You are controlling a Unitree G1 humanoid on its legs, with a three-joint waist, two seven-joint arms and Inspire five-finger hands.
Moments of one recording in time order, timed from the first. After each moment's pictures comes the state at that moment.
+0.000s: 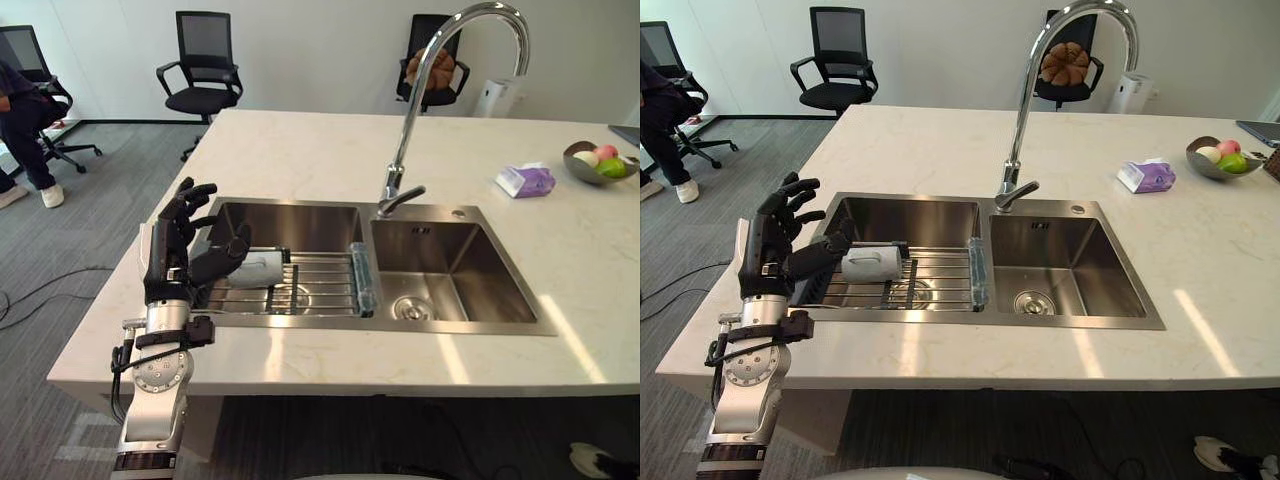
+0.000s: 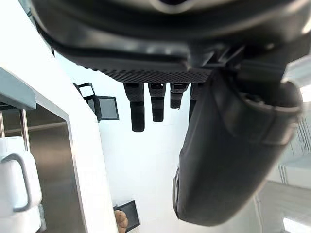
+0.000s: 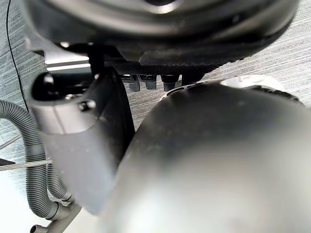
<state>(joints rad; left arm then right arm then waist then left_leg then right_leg) 0.05 0.29 0.11 -0.13 0.07 -0.24 0.13 0.13 -0.15 -0.23 1.03 0.06 0.28 0.37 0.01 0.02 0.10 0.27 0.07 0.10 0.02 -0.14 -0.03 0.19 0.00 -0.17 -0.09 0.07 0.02</state>
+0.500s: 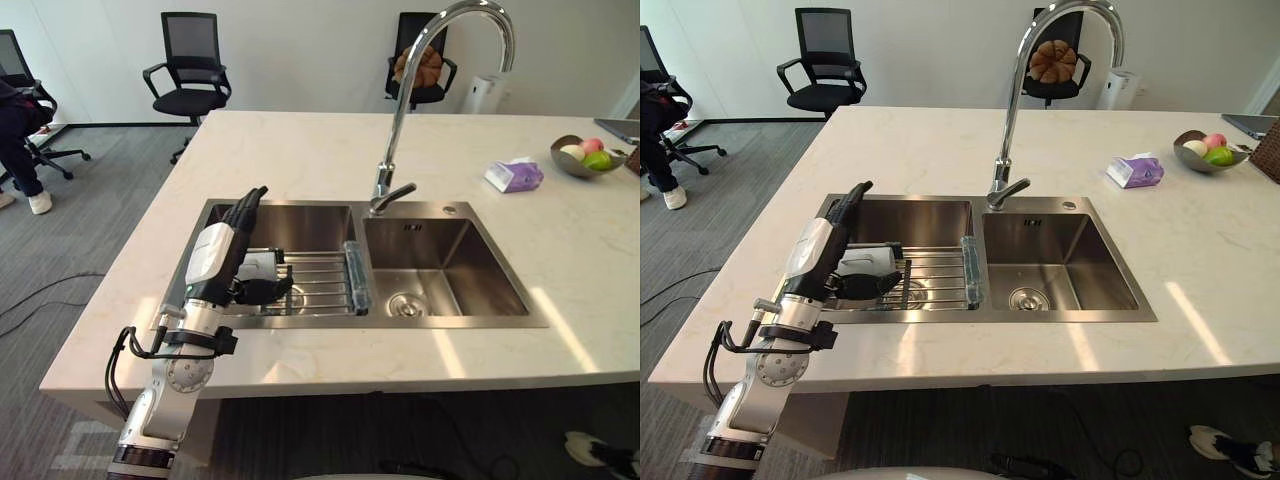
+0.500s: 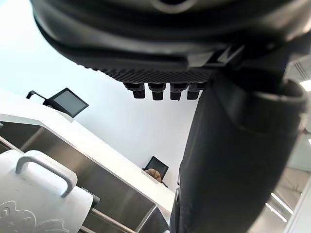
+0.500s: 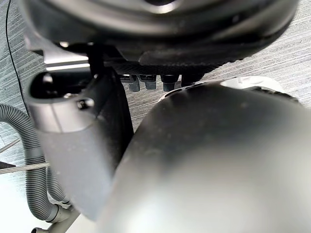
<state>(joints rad) 0.02 0.41 -0.07 -0.12 0.60 -0.24 0.12 0.12 -0.15 -0.21 1.03 0.06 0.29 0.36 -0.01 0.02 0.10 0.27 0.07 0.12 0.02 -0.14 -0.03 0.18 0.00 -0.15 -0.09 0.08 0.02</state>
